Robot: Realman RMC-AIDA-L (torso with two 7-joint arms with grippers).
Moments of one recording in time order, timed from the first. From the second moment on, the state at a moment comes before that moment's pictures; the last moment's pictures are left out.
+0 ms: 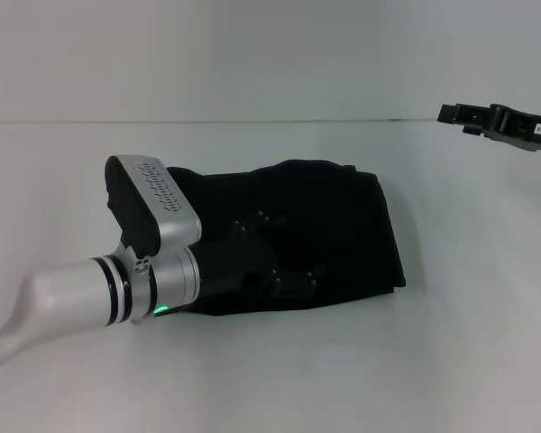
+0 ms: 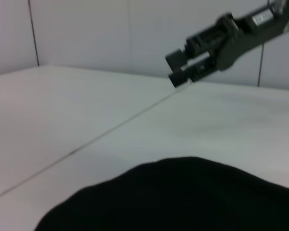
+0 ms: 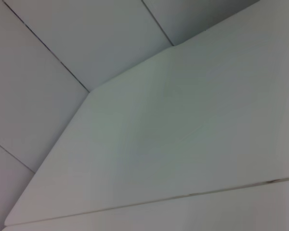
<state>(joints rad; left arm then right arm) -0.75 -2.18 0.72 0.22 1.82 0.98 -0.86 0.75 1.94 -0.67 -0.45 -1.93 -1.00 2.06</state>
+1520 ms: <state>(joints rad) -0.56 -2.15 0.63 0.55 1.78 1.52 -1.12 0.81 1.96 -0.90 -0.40 -2.11 -1.17 2.24</state>
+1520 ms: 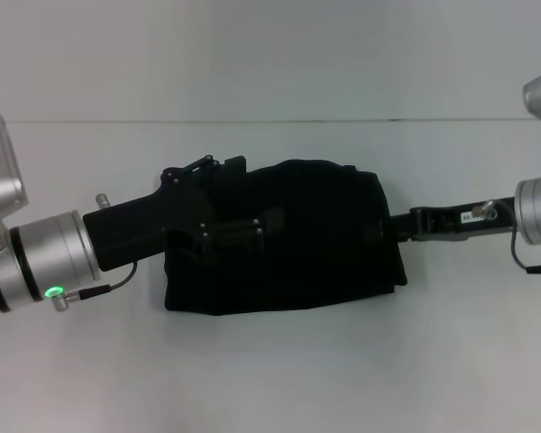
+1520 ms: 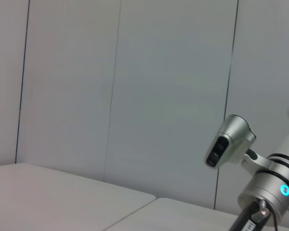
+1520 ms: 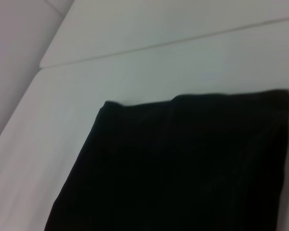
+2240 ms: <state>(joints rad) -0.57 -2.14 0.63 0.54 1.78 1.50 -1.11 0.79 1.96 -0.90 -0.41 -2.11 -1.21 2.26</state>
